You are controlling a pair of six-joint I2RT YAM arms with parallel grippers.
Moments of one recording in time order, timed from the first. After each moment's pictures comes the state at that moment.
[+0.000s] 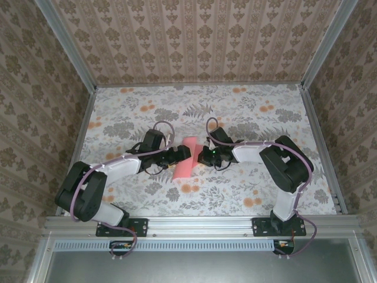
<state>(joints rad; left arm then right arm) -0.56 1.45 0.65 0.00 0.55 -0.79 0.57 1.82 0.91 -0.06 -0.41 0.89</state>
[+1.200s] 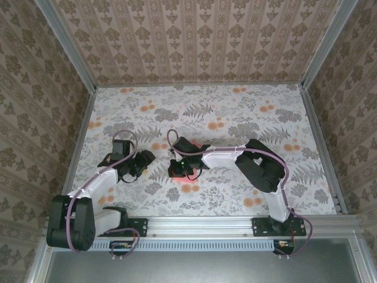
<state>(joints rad) -0.18 1.16 0.47 -0.28 0.39 -0.86 0.89 2.03 1.24 -0.20 -0.41 0.82</state>
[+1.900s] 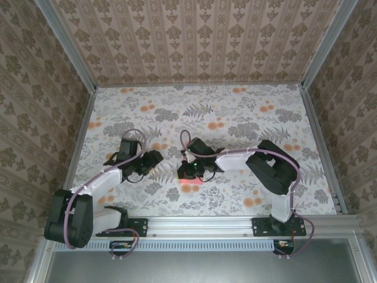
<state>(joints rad) -0.31 1.20 0.48 -0.19 0.42 -0.86 0.81 1.88 1.00 -0.02 -0.53 0.82</state>
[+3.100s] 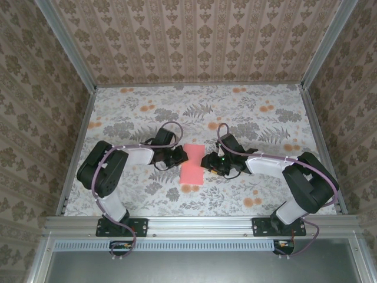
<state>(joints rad) -0.59 1.73 0.78 -0.02 0.44 -0.88 0.60 1.55 0.71 -0.10 -0.39 0.98</state>
